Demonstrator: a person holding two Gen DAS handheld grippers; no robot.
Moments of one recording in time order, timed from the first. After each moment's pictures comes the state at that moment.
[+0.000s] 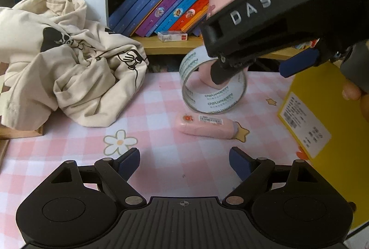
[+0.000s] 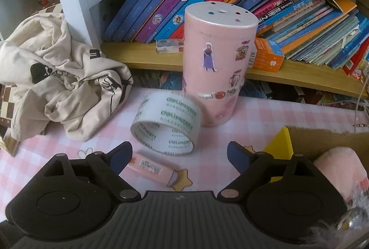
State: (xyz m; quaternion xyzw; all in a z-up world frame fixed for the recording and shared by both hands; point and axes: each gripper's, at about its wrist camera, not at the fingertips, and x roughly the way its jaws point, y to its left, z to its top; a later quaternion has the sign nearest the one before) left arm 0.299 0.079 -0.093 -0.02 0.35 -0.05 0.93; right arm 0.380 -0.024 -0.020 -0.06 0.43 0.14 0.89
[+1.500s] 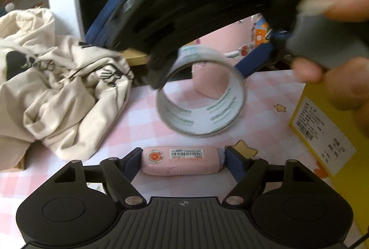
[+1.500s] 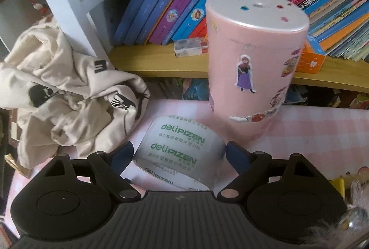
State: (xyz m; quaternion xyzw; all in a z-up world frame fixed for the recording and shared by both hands) left arm 0.325 0.074 -0.100 0.02 0.35 -0.06 0.93; right arm 0.425 -0.005 -0.036 0.00 0.45 0.20 0.87
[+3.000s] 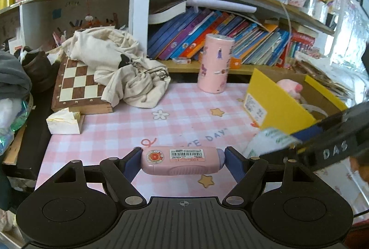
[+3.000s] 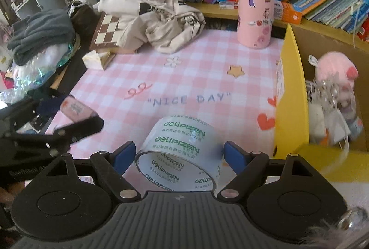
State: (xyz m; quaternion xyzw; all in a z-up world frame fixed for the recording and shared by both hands) left arm 0.103 0.132 0.007 -0.03 0.31 -0.07 0.95; right arm 0.165 -0.068 0.008 -0.04 0.46 0.27 0.84
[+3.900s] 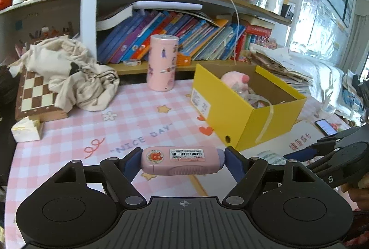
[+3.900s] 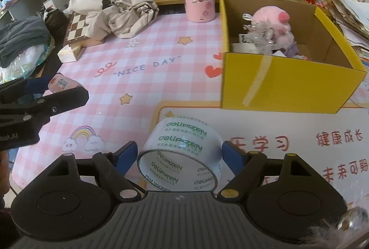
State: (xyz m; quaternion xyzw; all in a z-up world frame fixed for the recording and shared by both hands) left arm 0.083 0.072 0.016 -0.02 0.31 -0.16 0.94; right arm 0.100 -0.148 0.002 -0.01 0.47 0.18 0.86
